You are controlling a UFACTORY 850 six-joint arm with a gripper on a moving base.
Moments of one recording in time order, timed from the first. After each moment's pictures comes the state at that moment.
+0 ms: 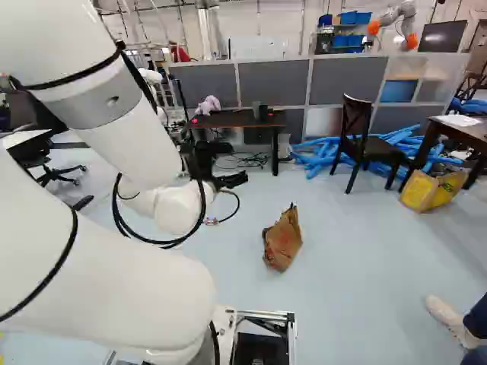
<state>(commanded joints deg) 0.0 16.0 -5.0 0.0 50.0 0.0</state>
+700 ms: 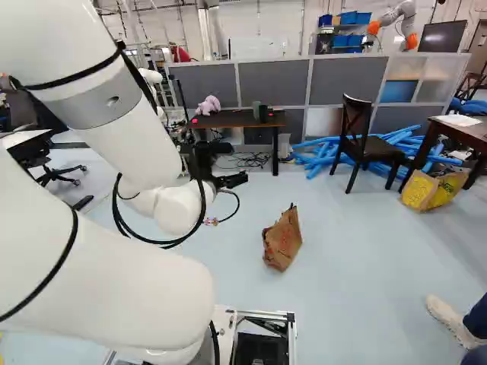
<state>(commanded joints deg) 0.0 16.0 -5.0 0.0 50.0 0.0</state>
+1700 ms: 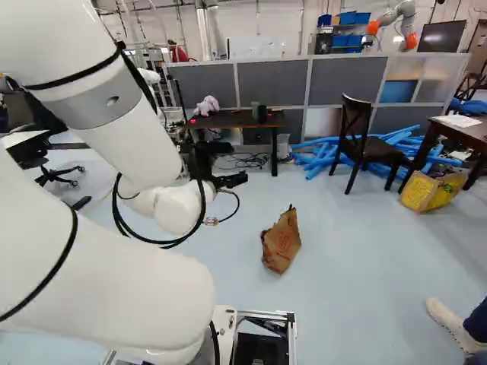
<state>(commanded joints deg) 0.0 16.0 -5.0 0.0 50.0 0.0</state>
